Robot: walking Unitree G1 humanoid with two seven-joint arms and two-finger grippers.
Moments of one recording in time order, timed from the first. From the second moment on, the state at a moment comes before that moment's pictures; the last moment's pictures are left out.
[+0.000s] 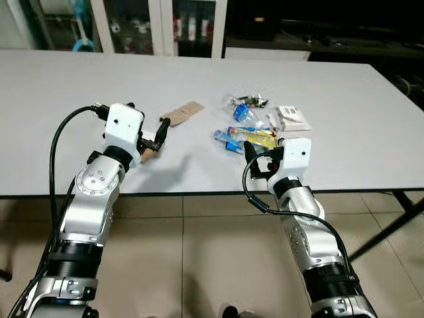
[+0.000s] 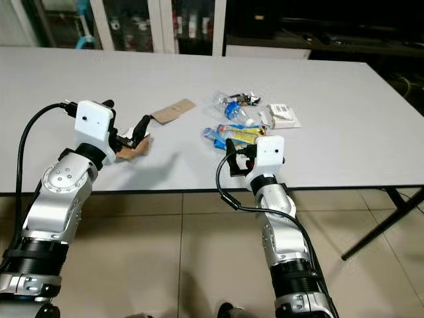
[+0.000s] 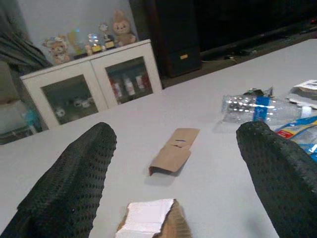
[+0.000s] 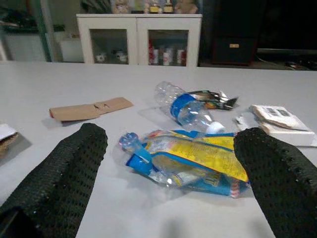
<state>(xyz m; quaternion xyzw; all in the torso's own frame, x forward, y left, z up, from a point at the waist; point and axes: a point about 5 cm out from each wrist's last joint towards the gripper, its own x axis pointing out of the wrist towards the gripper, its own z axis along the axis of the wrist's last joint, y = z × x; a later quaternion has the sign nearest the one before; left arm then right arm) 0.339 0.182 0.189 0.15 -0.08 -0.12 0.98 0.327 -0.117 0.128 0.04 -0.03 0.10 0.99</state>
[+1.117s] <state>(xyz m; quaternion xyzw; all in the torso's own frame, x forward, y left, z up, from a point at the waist) 0.342 0.223 0.186 0.28 -0.04 -0.05 0.96 0.327 -0.114 0.128 0.04 -0.03 0.11 0.99</state>
